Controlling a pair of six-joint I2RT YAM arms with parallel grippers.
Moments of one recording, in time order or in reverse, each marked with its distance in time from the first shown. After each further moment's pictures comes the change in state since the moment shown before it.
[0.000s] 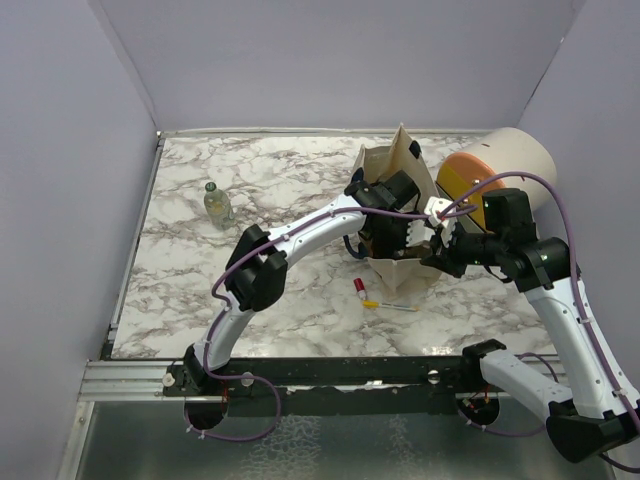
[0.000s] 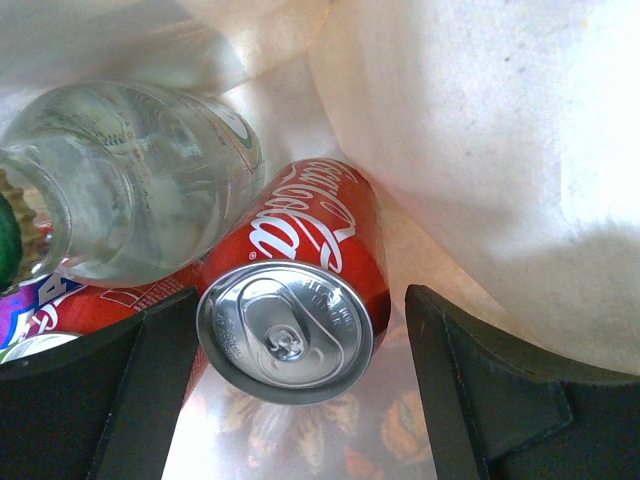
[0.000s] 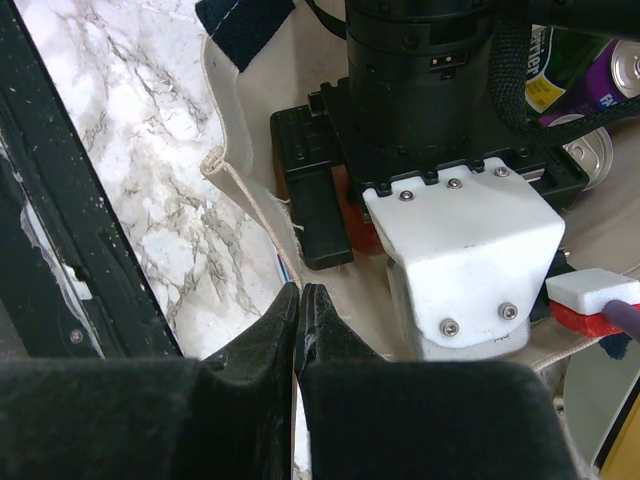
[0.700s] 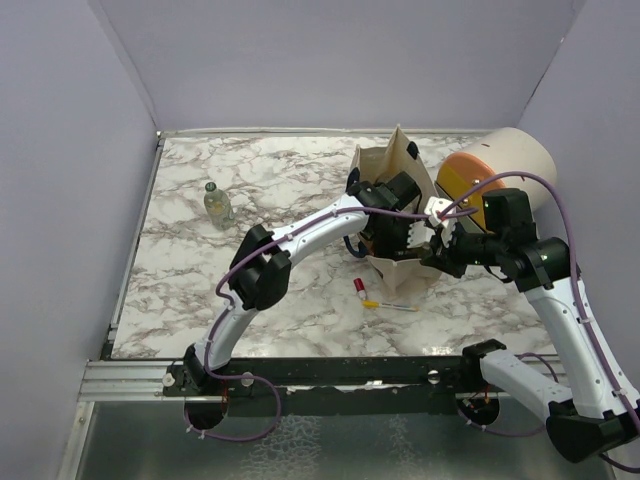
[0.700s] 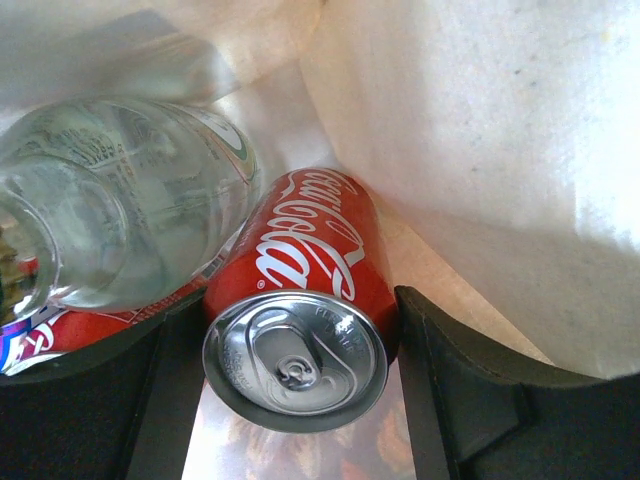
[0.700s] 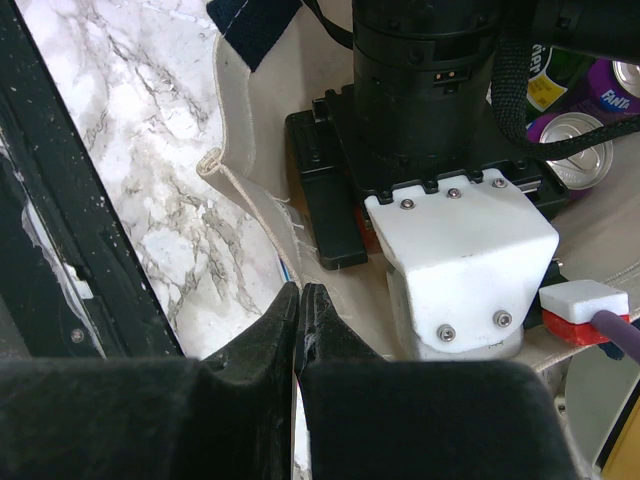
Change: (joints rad) left arm -0.001 0.034 0.036 -0.026 0.013 0.020; right arm -0.001 0.000 0.000 -0.001 -0.003 0.000
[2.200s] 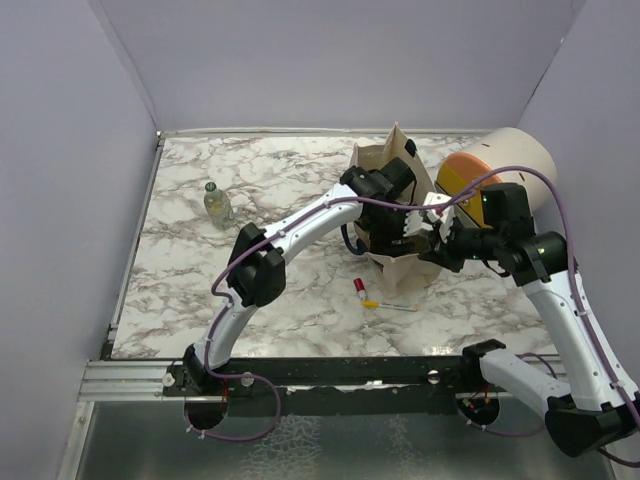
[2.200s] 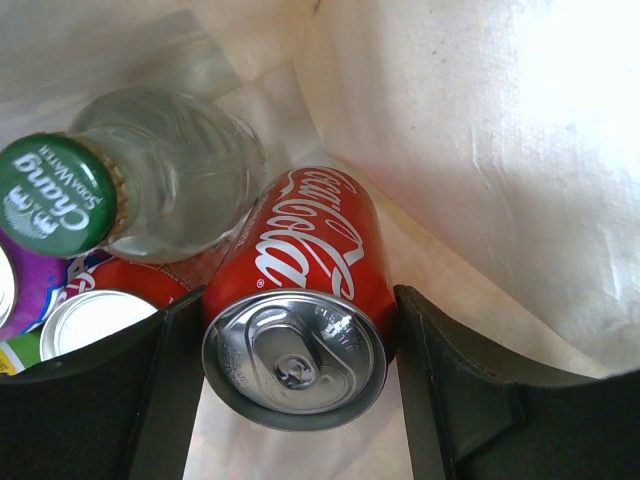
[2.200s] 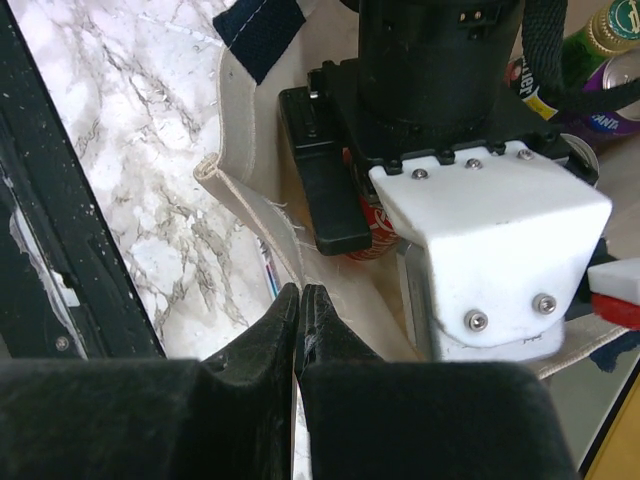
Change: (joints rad) left arm 0.044 -0.005 0.109 -0.111 0.069 0.011; right arm -0.002 0.039 0.020 0.027 -0.016 -0.029
